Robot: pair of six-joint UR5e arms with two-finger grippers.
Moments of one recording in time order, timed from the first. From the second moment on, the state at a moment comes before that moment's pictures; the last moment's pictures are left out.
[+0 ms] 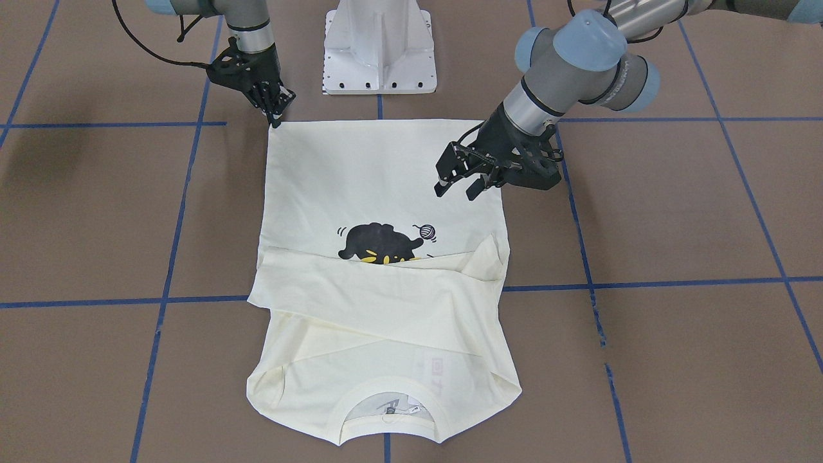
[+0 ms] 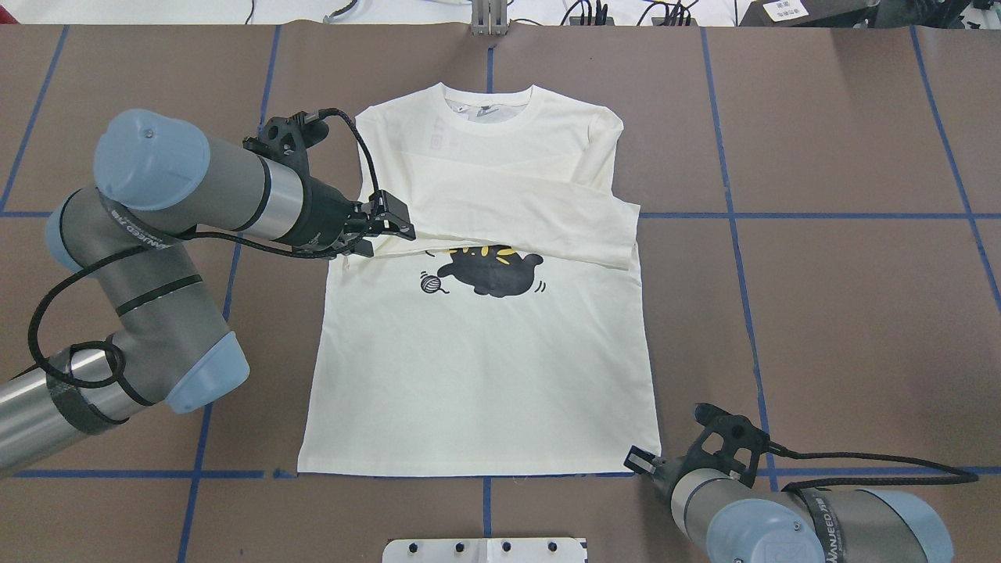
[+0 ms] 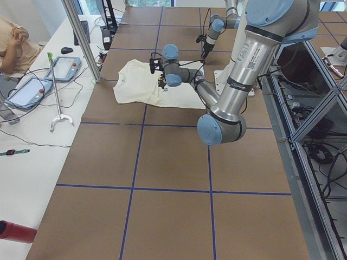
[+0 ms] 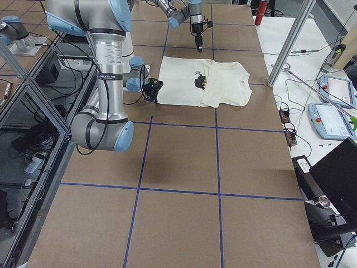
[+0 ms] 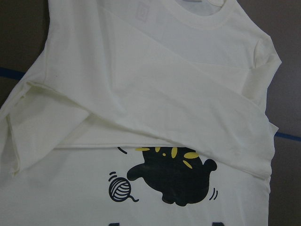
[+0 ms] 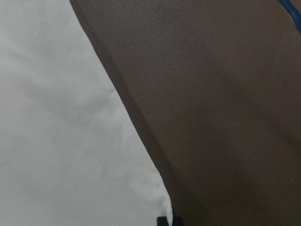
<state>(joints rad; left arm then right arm) -0.66 -2.03 -1.75 -2.17 -1.99 -1.54 0.04 -1.49 2.10 -1.39 1.33 2.04</state>
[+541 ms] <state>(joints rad) -0.25 -1.80 -2.03 -1.81 -1.52 -1.81 0.04 -1.51 2.17 -1.39 1.33 2.04</state>
